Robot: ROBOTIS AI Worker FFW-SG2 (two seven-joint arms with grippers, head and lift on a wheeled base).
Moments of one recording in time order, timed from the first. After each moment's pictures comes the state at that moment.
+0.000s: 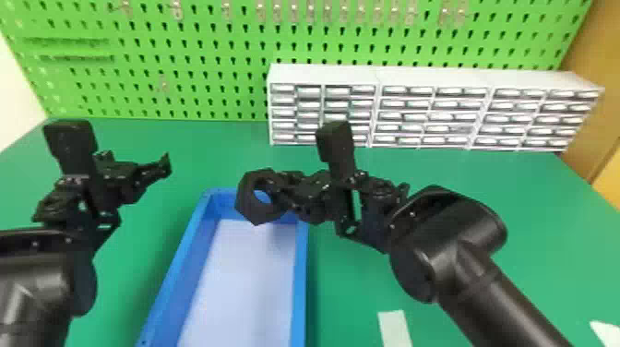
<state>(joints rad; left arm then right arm) -0.17 0.12 0.20 -1.71 0.06 0.44 -0.23 -0.45 -0.20 0.59 -1.61 -0.37 0.55 0.28</state>
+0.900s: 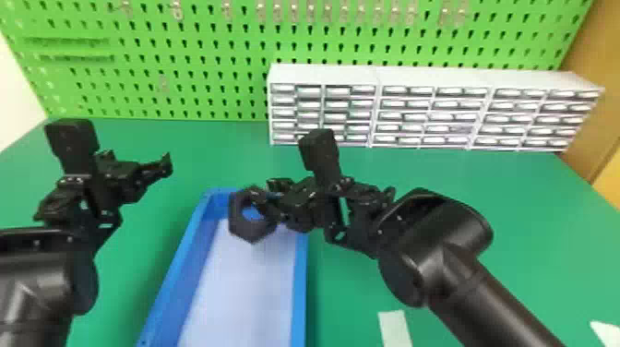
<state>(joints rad) -0.17 0.12 0.20 -1.71 0.06 0.44 -0.23 -0.48 -0.20 0.64 -1.59 -0.38 0.54 0.28</state>
